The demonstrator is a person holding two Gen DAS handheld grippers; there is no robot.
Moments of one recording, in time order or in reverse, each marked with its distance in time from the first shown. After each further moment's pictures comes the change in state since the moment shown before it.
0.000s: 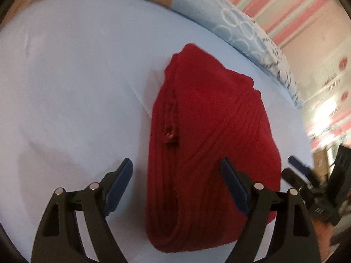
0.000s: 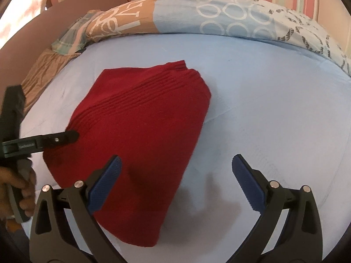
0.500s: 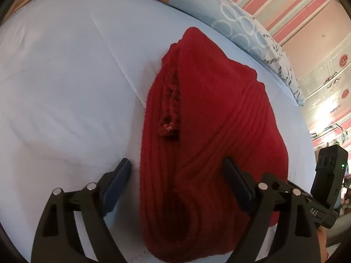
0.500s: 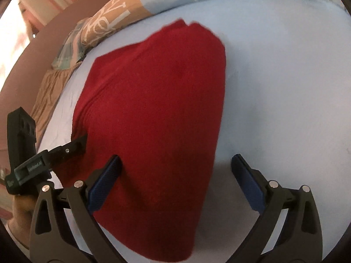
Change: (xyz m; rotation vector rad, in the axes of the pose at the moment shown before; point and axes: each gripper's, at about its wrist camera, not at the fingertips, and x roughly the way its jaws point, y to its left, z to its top) left arm 0.015 -0.006 -0.014 0.054 -0.010 0.028; right arm 0.046 -0.012 -0.028 0.262 0.108 0.210
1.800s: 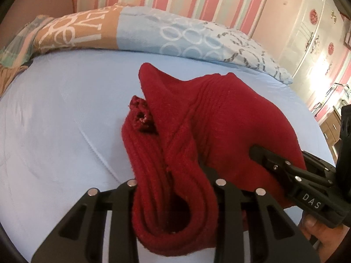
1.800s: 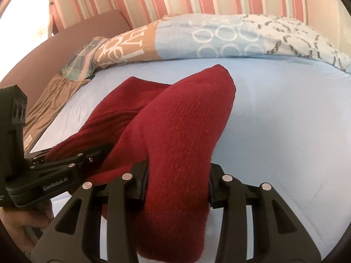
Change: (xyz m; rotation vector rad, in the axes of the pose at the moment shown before) left arm -0.052 -0.147 -0.014 0.306 -0.161 0.086; right arm -0.124 0.025 0.001 -0.205 -0.271 -0.141
